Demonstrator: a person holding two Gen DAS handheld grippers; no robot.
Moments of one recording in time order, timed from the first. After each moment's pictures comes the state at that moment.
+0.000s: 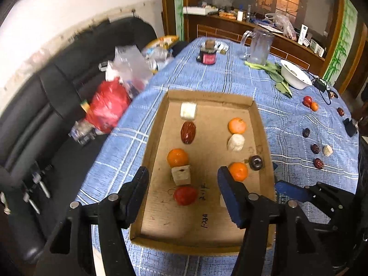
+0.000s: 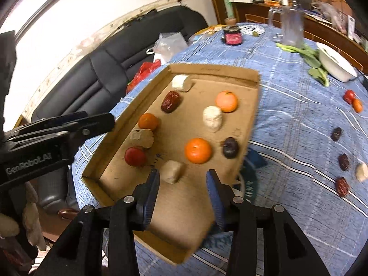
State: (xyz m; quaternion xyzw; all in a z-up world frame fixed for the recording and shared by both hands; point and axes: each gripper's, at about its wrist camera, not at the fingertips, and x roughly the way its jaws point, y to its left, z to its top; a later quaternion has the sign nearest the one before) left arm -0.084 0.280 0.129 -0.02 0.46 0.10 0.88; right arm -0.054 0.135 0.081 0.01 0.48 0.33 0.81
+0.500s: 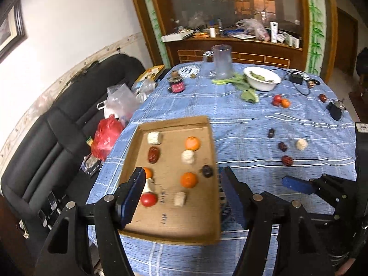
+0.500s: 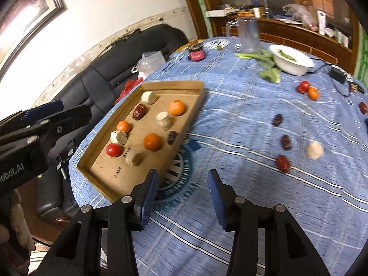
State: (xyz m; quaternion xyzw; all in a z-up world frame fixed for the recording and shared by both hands) left arm -0.111 0.153 0.177 0.07 0.40 0.09 0.91; right arm -0.078 0.021 0.109 0.03 0.44 0.29 0.85
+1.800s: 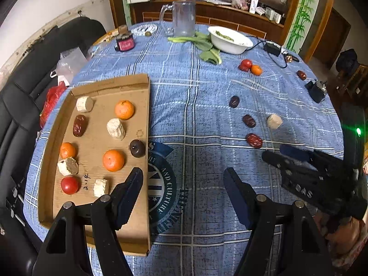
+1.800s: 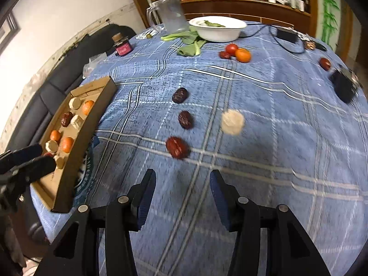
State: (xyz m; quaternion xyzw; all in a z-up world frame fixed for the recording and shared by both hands) left arm -0.052 0.119 0.092 -0.01 0.51 -0.01 0.86; right arm -0.010 -0.065 0.040 0.05 0.50 0.19 0.84
